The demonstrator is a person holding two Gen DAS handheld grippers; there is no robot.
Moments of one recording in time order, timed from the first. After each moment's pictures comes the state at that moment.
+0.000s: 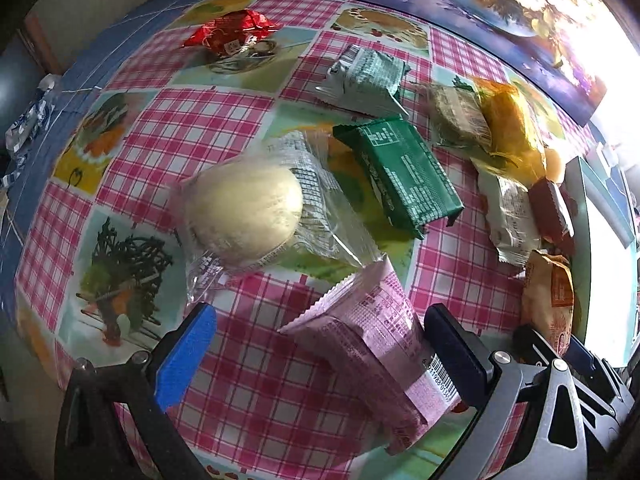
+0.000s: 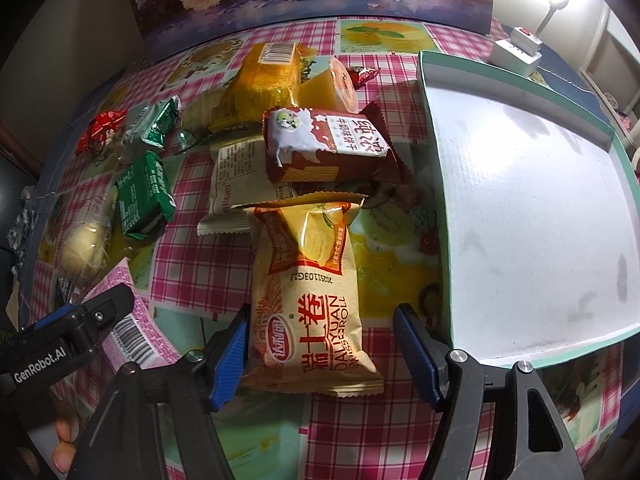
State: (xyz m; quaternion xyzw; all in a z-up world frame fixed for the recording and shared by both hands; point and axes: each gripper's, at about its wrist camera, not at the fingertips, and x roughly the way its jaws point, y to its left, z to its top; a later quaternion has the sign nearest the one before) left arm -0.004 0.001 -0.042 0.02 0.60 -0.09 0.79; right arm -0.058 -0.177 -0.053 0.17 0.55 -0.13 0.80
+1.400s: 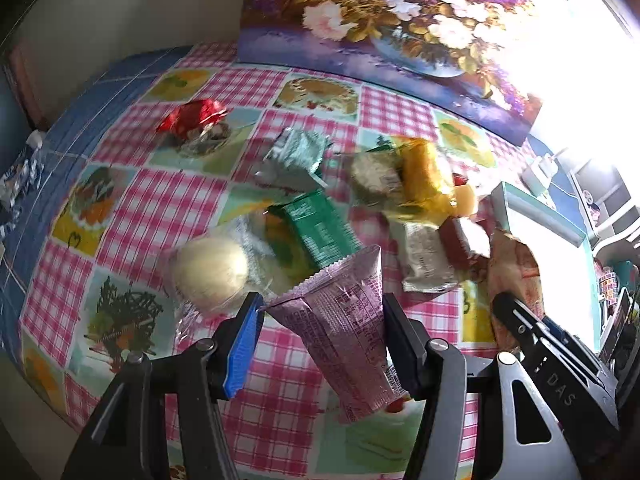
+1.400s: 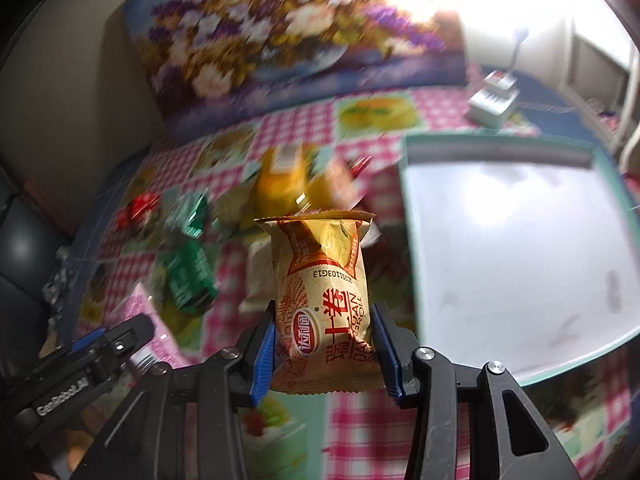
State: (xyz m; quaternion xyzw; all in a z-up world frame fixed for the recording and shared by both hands) left arm -0.007 -0.005 0.029 0.02 0.53 -0.16 0.83; right arm -0.077 -0.197 0.003 0.21 0.43 -0.14 0.86
